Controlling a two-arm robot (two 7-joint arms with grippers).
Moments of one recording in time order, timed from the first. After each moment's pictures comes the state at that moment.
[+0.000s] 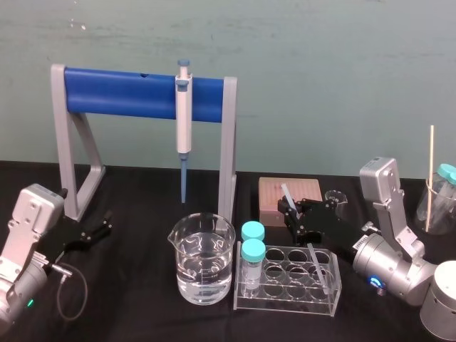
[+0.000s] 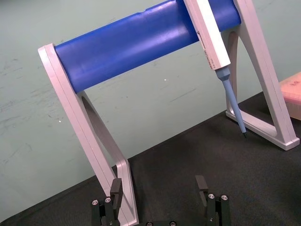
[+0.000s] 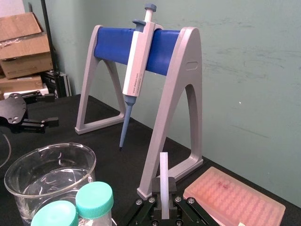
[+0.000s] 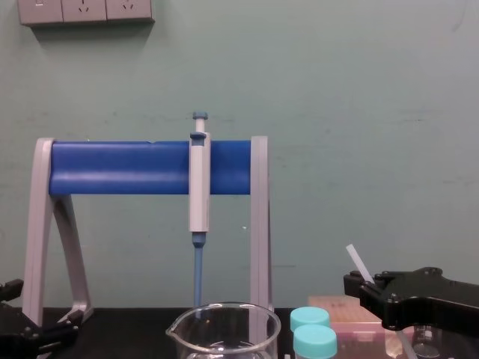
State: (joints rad) left arm -0.20 0.60 0.45 -1.41 -0.25 -0.12 0.03; right arm 0.32 0.41 -0.41 -1.33 0.38 -0.06 0.46
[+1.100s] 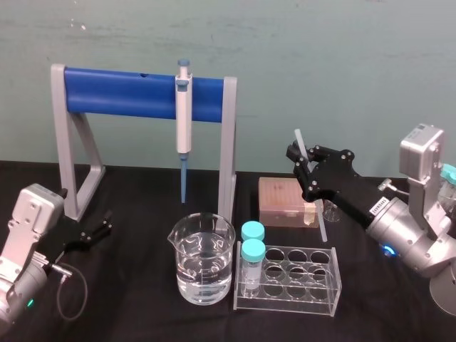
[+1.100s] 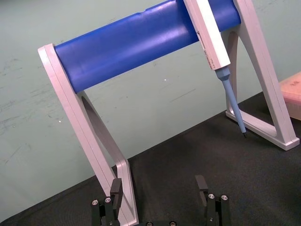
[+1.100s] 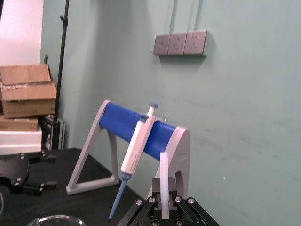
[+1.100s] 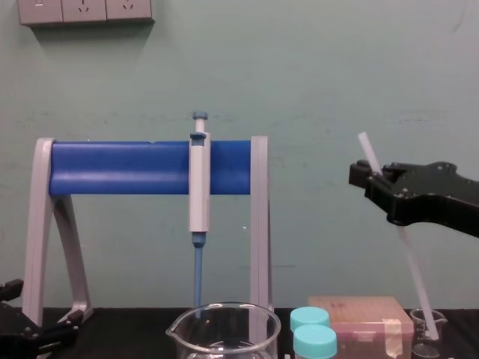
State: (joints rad) left arm -0.20 0.60 0.45 -1.41 -0.25 -0.12 0.03; right arm 0.31 0.40 -0.32 -1.45 0.35 -0.22 0.48
